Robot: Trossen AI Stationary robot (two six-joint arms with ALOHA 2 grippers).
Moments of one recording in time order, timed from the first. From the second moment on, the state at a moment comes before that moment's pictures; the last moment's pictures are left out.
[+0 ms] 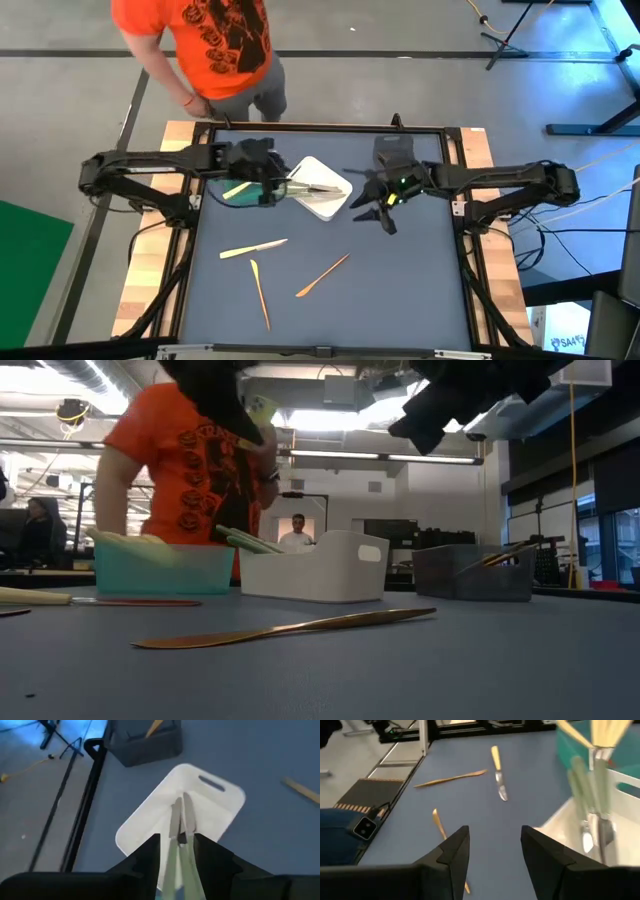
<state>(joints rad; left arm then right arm) 0.17 1.23 1.04 -0.52 -0.15 0.24 -0.10 1.24 0.85 -0.15 -0.41 -0.01</state>
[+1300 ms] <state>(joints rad) -0.36 1.02 1.04 -0.71 -0.50 -0.18 0.25 1.74 0.86 0.21 -0.20 -0.01</state>
